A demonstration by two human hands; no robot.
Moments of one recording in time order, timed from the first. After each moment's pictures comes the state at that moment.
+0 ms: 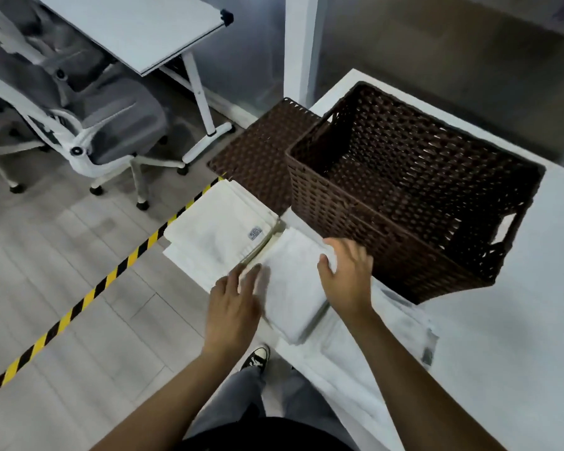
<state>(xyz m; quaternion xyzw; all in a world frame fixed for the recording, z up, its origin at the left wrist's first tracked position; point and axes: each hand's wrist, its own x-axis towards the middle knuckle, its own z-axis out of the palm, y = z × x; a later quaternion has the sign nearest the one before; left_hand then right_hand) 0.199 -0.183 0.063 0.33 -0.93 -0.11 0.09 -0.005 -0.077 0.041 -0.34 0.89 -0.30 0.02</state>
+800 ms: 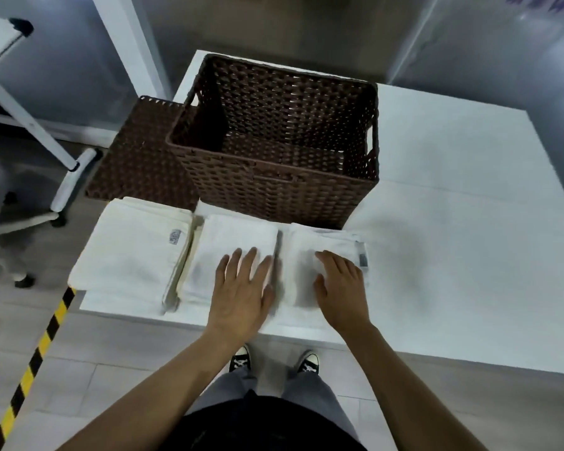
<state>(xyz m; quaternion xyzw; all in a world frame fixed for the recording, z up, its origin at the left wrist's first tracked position) 0.164 -0.166 0.063 0.01 -0.99 -0.12 0.03 0.089 0.046 0.038 -0.17 0.97 -0.20 0.01</state>
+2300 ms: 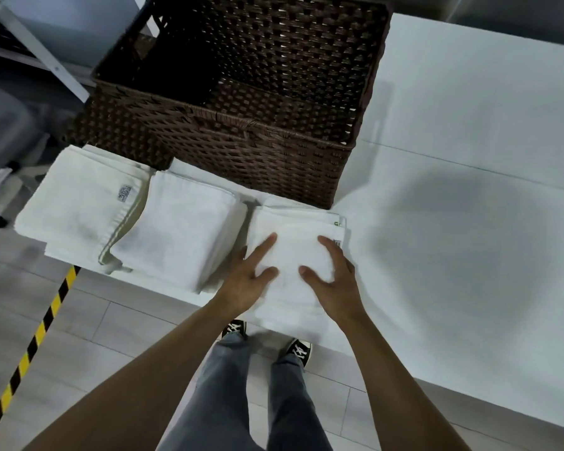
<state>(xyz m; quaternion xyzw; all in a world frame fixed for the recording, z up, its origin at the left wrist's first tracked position) 0.107 -0.048 -0.022 0.23 -0.81 -0.52 -0.14 0.040 0.151 -0.027 0.00 0.81 -0.52 0.26</state>
